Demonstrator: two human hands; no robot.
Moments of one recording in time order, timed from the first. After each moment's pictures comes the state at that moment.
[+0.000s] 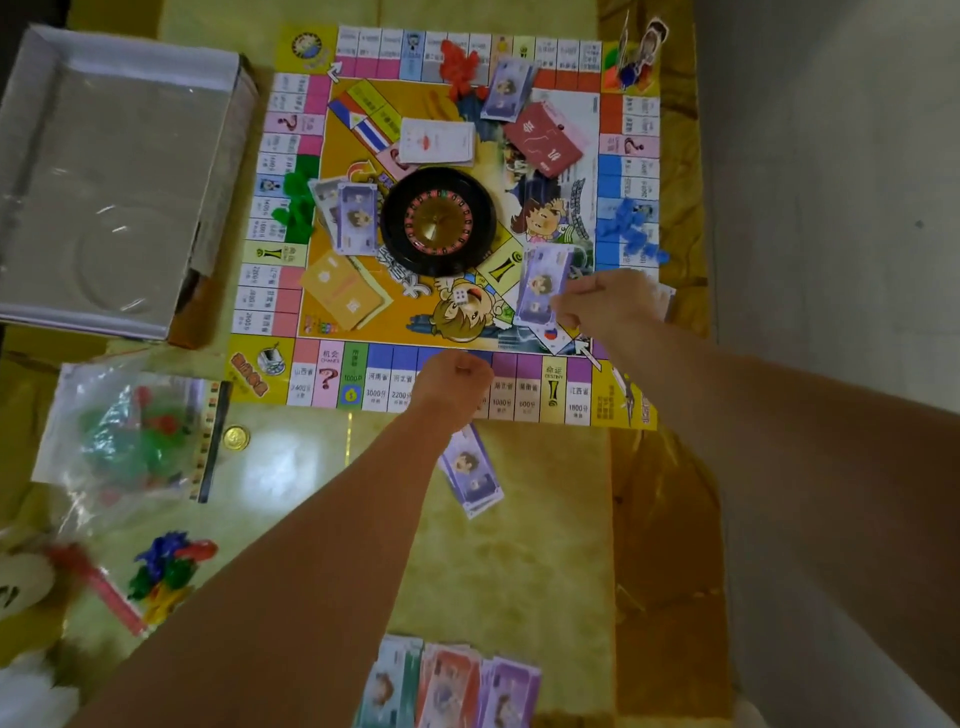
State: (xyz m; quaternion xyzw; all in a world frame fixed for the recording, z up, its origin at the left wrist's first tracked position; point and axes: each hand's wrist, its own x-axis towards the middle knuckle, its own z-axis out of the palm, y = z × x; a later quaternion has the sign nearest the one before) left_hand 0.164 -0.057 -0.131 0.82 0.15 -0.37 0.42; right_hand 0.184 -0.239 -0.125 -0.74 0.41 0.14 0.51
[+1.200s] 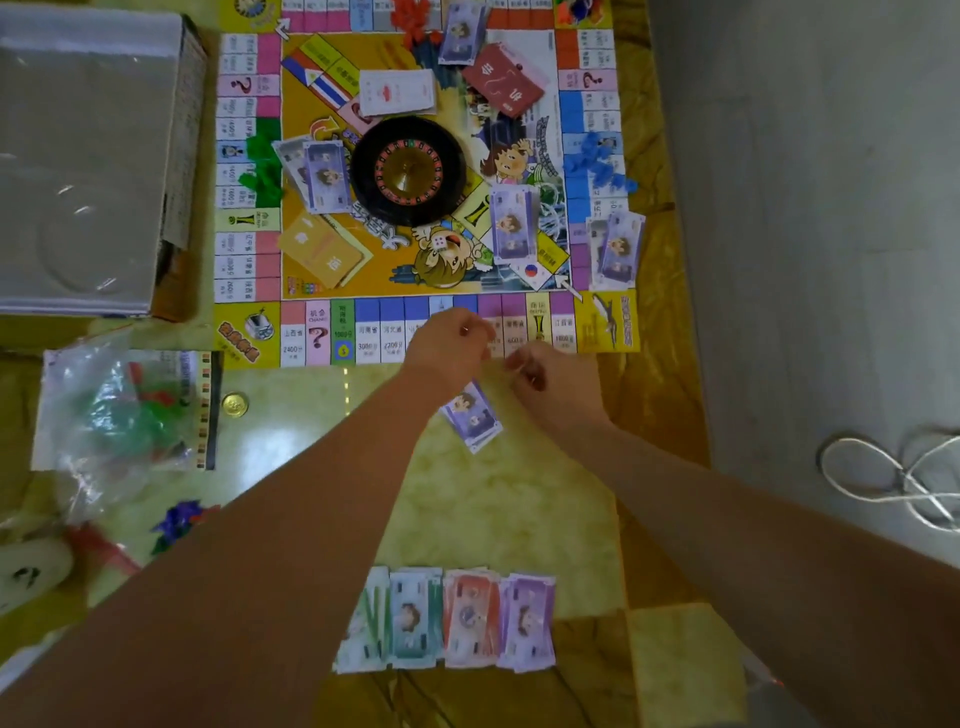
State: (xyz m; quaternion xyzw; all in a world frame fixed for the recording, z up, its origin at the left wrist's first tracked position) left_hand 0.142 -0.049 -0.107 0.83 0.02 -0.38 0.40; right_hand 0.050 -0.163 -0.124 -0.86 0.23 0.16 0.42
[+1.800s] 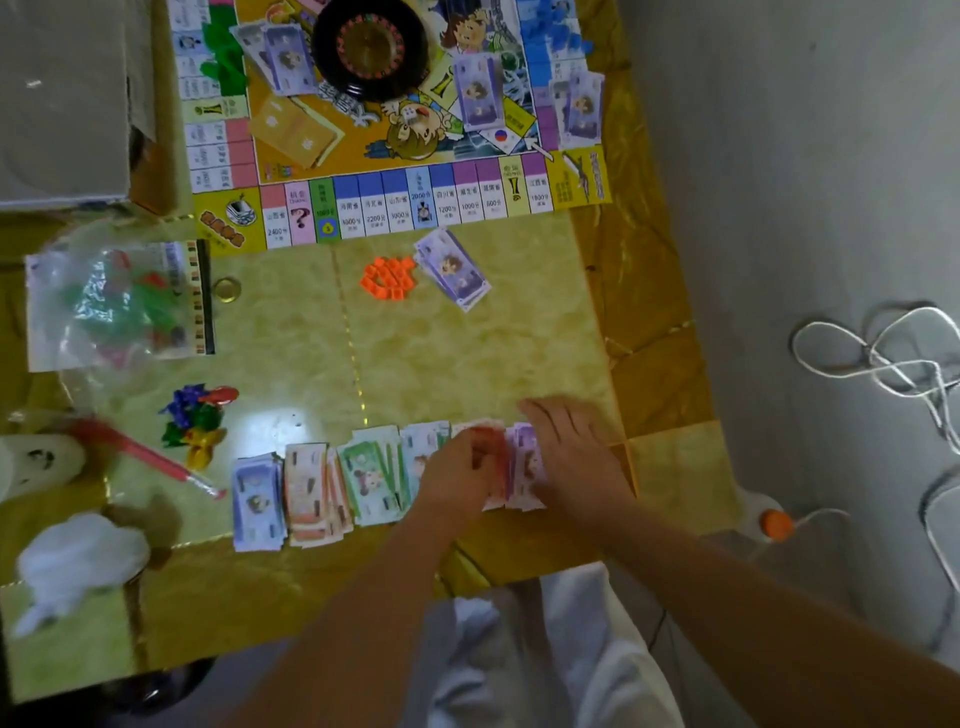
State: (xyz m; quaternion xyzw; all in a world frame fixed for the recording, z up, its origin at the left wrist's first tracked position) left_hand -0.102 0.064 -0.121 0.82 -0.02 -0.47 0.32; right_hand -0.180 -0.072 -0.145 -0.95 0.09 0.25 0.13
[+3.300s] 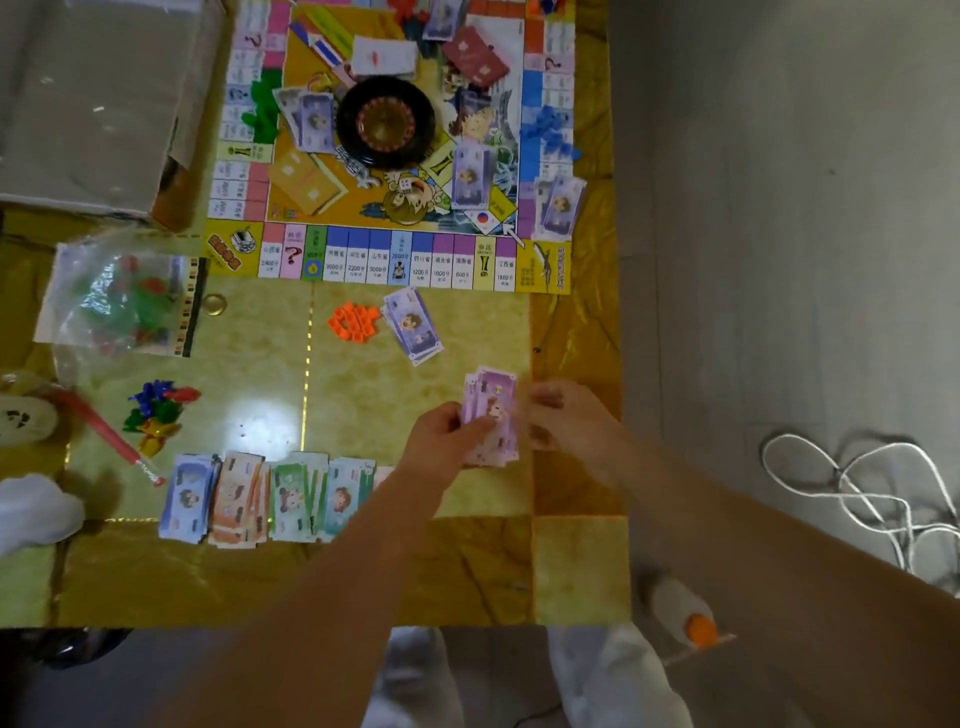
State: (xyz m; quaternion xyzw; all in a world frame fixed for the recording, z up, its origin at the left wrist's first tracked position) left_hand -0.071 -0.046 -0.080 0.68 0.22 -0.41 0.57; right_hand -0.093 -0.210 -0.077 -0.63 0.34 0.31 0.63
